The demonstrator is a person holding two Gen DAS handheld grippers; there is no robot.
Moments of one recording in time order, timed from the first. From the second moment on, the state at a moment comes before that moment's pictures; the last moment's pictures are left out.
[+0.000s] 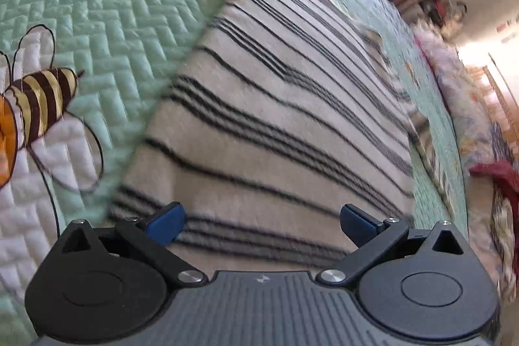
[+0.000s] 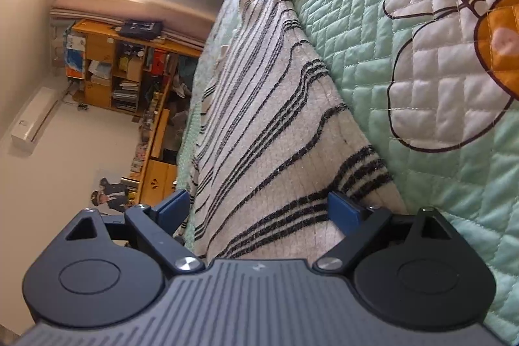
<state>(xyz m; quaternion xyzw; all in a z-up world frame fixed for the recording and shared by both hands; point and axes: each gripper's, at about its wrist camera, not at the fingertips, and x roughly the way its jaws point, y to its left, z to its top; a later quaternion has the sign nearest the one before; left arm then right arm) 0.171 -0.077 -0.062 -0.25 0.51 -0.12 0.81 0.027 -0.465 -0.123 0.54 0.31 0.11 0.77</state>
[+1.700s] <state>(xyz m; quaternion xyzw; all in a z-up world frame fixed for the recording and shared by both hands) 0.155 -0.089 -0.083 -0.22 0.50 -0.15 0.82 0.099 -0.492 -0.086 0.57 0.23 0.18 0.77</state>
